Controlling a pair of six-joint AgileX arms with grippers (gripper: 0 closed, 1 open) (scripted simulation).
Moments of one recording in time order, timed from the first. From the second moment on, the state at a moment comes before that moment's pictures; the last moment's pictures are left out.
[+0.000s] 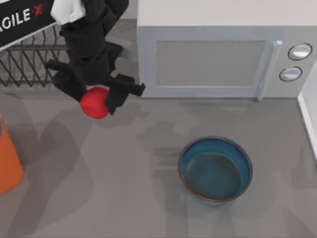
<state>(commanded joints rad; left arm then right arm) -0.43 2.07 1.74 -1.23 0.00 -0.03 0.00 0.00 0.00 0.00 0.00 0.00</state>
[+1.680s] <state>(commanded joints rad) 0.17 1.80 1.60 -1.38 -0.03 -2.53 0.00 0.00 0.00 0.00 0.00 0.00</state>
